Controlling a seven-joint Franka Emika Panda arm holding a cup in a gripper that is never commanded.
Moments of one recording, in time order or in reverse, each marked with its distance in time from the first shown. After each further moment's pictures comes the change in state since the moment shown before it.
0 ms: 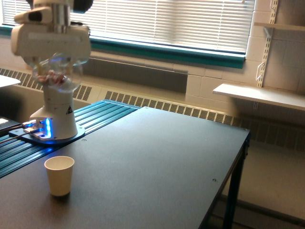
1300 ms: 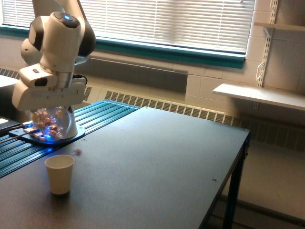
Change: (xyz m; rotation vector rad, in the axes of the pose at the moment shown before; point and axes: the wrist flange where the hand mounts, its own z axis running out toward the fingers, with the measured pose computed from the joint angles) arm -0.031 0.001 0.130 -0.271 -0.231 -0.077
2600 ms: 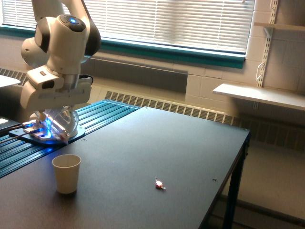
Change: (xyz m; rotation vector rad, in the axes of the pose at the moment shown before) arm -0.015 -0.016 0.002 -0.003 -0.065 -0.008
